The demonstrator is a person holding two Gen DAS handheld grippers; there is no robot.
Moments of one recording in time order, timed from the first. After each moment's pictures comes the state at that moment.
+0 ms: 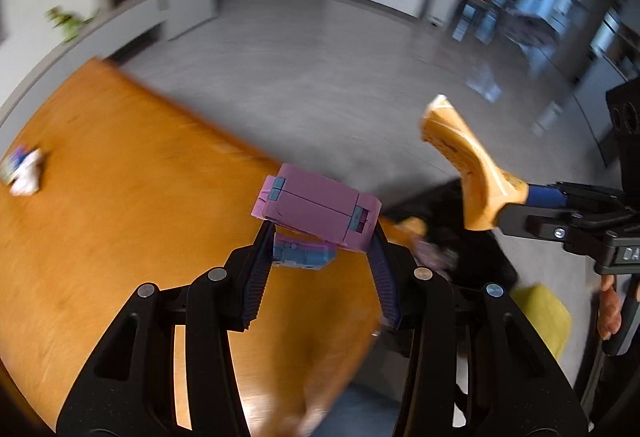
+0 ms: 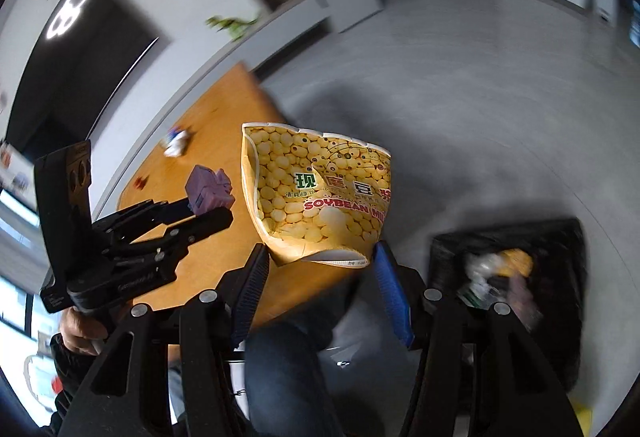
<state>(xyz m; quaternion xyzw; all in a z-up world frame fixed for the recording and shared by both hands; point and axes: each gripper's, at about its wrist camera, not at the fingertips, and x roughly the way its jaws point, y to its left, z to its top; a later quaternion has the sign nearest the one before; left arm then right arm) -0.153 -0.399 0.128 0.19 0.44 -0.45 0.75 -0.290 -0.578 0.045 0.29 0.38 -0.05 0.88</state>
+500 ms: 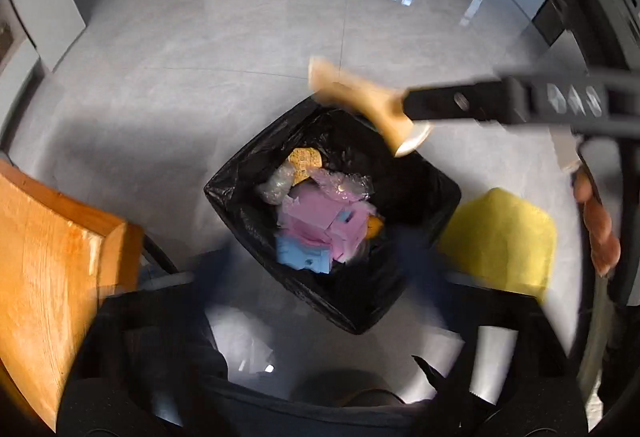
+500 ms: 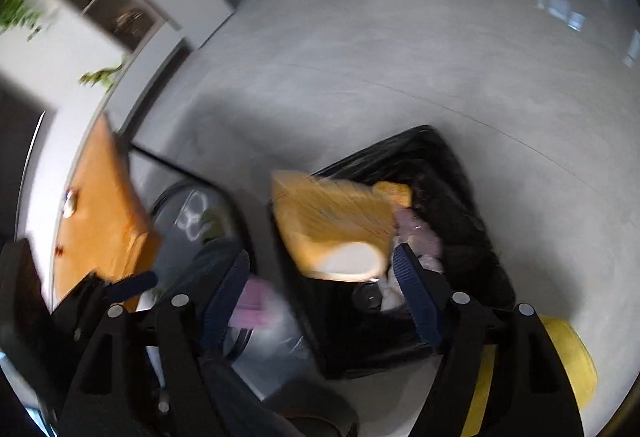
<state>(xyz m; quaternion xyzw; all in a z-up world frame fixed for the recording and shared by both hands) -0.298 -0.523 0.047 0.32 0.45 -0.55 0.63 -0.403 -0.688 -0.042 0.38 0.41 -0.23 0.80</state>
